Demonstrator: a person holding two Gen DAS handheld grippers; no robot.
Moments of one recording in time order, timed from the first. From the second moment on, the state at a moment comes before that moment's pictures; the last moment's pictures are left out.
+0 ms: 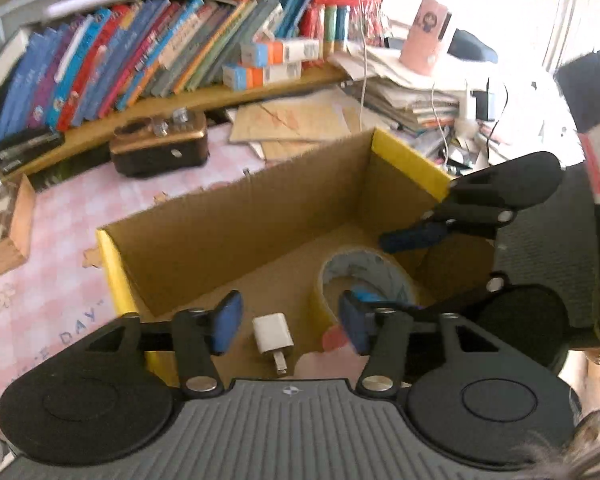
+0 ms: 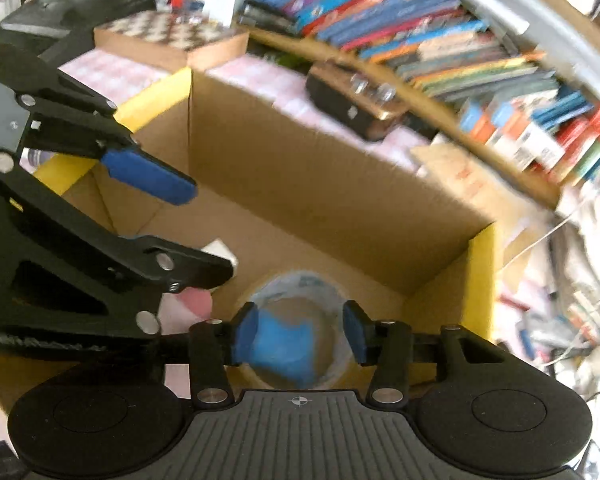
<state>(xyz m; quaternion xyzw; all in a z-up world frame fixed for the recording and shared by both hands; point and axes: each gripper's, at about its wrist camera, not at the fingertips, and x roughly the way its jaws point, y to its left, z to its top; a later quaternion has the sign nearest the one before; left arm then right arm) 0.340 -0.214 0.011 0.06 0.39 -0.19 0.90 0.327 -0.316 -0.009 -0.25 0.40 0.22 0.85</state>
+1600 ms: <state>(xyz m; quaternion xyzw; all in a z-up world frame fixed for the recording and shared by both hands) 0.119 -0.103 0.026 -0.05 0.30 -0.12 0.95 0.118 -0.324 0.010 -0.01 0.32 0.04 0.95</state>
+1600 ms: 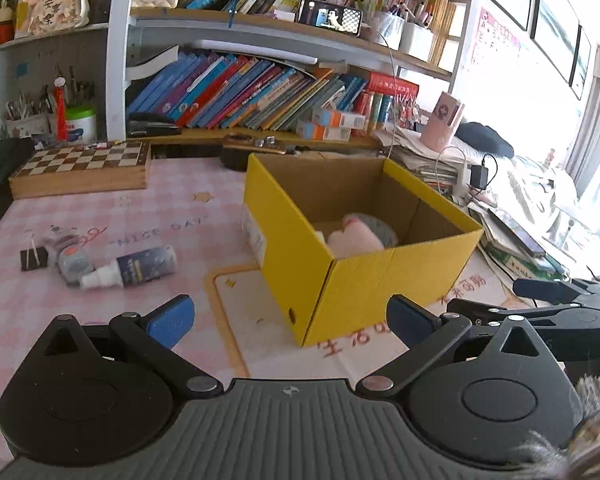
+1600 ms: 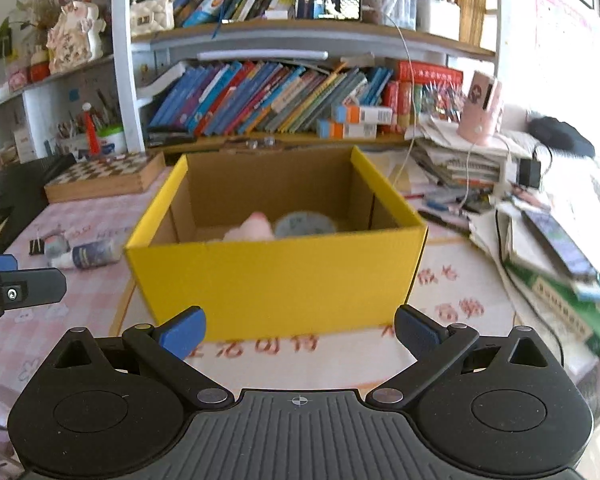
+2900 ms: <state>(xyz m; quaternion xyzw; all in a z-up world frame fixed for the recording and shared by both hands) 0.047 0.027 0.004 -0.04 0.34 -0.13 0.93 0.045 -0.180 -0.017 0.01 0.39 0.05 0.92</state>
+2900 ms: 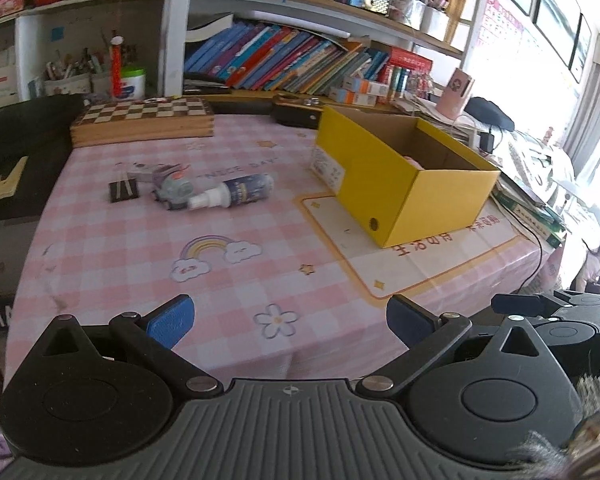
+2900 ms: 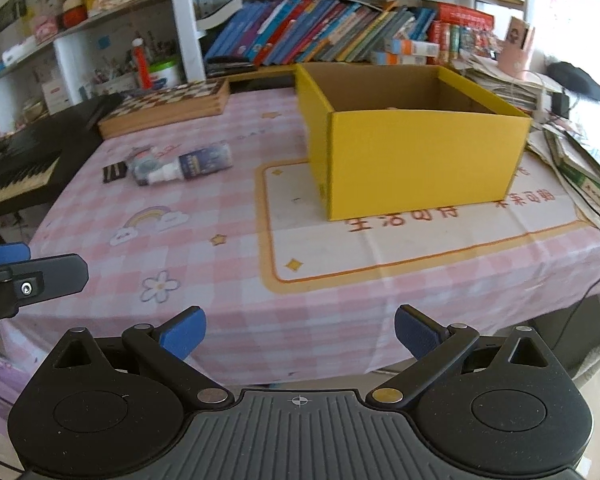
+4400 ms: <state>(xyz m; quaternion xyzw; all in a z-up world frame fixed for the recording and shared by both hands) 0.095 0.088 -0.007 -0.11 0.34 -0.03 0.93 0.122 -0.103 -0.016 -0.06 0.38 0.17 0.91</state>
